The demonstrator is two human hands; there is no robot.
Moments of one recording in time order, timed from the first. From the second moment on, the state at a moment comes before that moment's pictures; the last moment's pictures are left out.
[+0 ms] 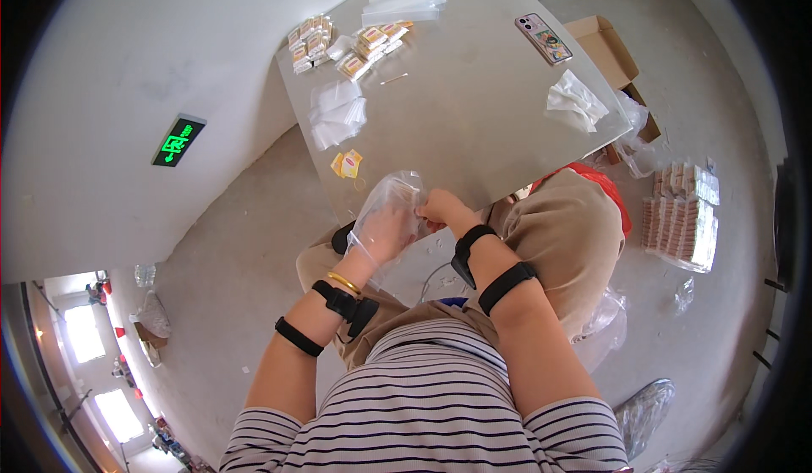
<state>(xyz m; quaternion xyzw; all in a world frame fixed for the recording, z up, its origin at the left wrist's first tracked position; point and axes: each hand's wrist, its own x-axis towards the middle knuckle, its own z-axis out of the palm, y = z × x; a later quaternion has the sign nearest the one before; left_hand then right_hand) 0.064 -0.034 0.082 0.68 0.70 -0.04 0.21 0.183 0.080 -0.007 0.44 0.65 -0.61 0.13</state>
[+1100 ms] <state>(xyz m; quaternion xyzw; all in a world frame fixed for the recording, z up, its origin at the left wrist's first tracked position) 0.031 -0.044 0.048 0.61 0.71 0.12 0.33 0.177 0.064 -0.035 0.47 0.61 -0.64 0.03</state>
